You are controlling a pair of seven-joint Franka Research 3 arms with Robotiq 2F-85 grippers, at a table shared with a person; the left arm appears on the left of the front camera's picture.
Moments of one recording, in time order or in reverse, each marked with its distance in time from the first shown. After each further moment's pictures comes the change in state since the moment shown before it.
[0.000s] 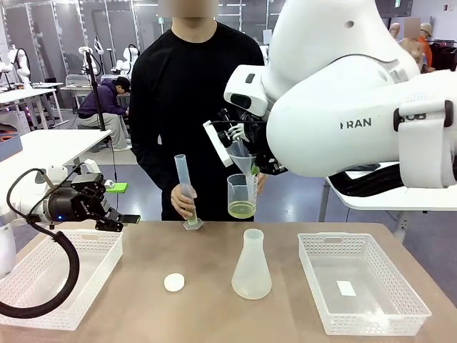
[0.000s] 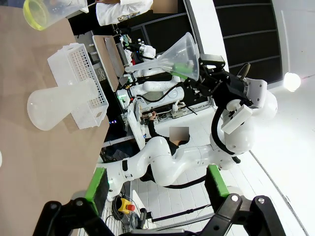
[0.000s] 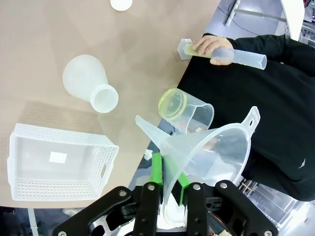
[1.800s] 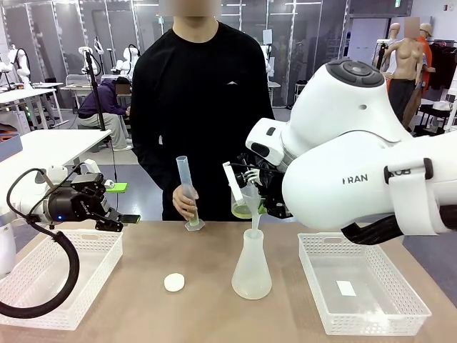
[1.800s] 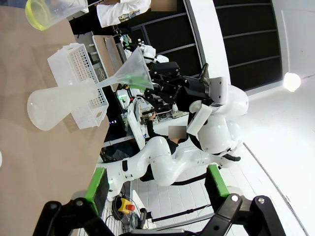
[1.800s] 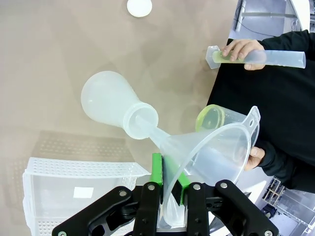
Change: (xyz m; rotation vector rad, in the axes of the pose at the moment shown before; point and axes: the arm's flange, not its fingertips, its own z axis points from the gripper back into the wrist) left arm 0.000 0.000 0.000 0.000 0.000 0.000; right arm -0.024 0.058 -0.074 0.051 -0.090 -0.145
